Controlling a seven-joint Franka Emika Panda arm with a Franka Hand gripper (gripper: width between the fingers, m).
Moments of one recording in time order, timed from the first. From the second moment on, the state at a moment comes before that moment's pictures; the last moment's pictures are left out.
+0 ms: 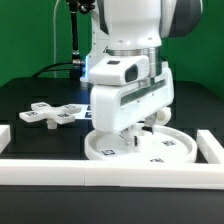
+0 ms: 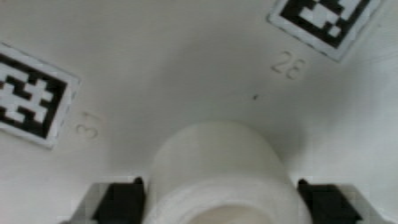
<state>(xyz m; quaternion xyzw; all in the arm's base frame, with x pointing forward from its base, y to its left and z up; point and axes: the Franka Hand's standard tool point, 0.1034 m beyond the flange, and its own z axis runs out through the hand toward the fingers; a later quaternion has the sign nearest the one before) 0.558 0.036 0.015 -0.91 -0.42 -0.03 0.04</state>
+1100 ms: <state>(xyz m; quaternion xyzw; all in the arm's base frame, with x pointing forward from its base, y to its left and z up) 0.562 0.033 0.024 -0.91 -0.41 -0.03 0.04</state>
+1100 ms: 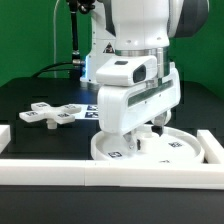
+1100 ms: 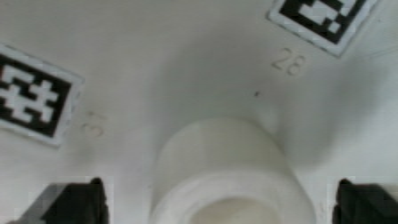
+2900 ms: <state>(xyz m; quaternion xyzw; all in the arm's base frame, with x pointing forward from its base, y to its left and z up) 0.468 0.037 0.055 -0.99 0.15 -0.03 0.05</state>
